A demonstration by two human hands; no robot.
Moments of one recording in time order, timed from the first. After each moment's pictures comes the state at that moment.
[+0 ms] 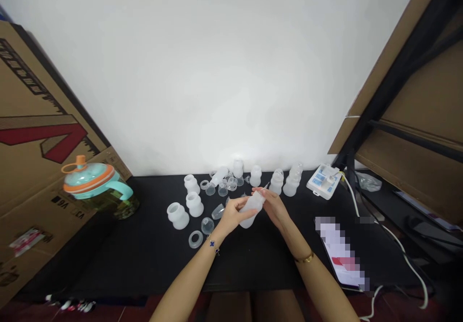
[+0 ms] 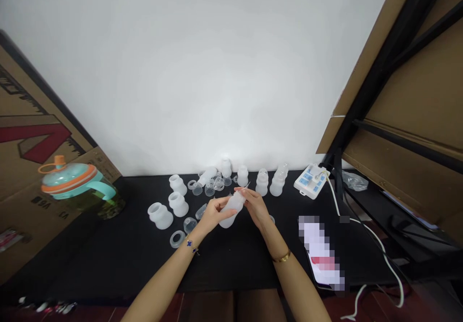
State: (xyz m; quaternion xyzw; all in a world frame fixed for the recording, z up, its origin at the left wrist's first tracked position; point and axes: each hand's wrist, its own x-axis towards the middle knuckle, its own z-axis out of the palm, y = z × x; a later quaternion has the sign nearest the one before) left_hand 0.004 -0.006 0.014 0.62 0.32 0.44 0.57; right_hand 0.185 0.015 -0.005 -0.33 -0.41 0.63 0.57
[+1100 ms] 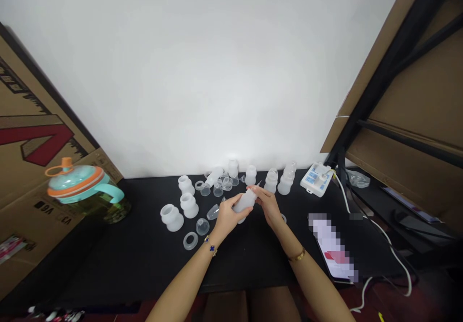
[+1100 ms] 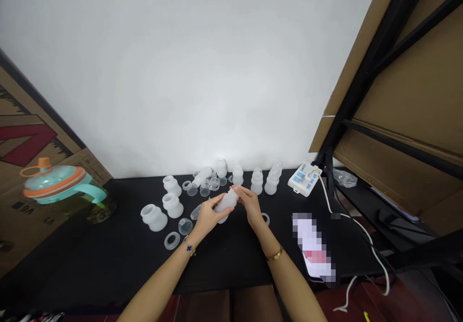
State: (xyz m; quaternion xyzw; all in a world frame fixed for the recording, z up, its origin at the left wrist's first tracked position) left_hand 0.009 -0.008 0.009 0.70 0.46 0.44 0.33; right_hand 0.174 0.010 0.003 -0.42 -0.42 0.54 0.60
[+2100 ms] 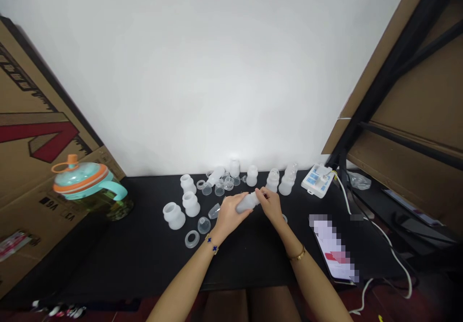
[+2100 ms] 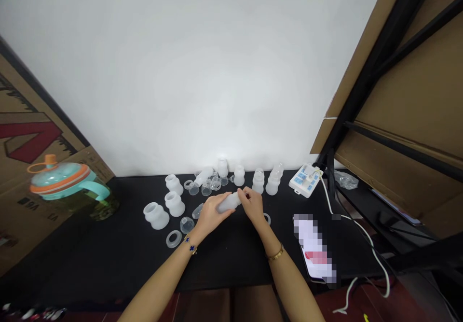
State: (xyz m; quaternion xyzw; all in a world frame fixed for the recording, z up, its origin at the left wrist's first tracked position) left_hand 0.002 0.000 -0.007 0.79 0.44 0.38 0.15; right_hand 0.184 0.011 0.004 -0.56 -0.63 0.21 0.49
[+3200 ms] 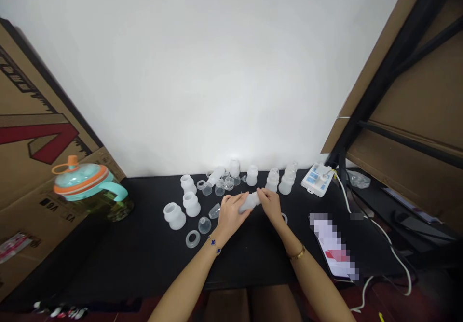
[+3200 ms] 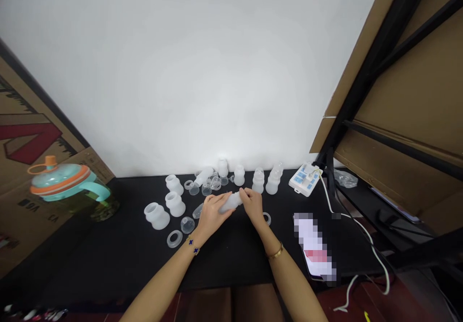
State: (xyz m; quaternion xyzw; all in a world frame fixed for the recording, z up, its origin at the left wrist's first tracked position) left_hand 0.005 -0.007 -0.003 0.82 0.44 0.36 0.06; right_hand 0.181 0.013 0.000 -0.57 -0.60 0.23 0.52
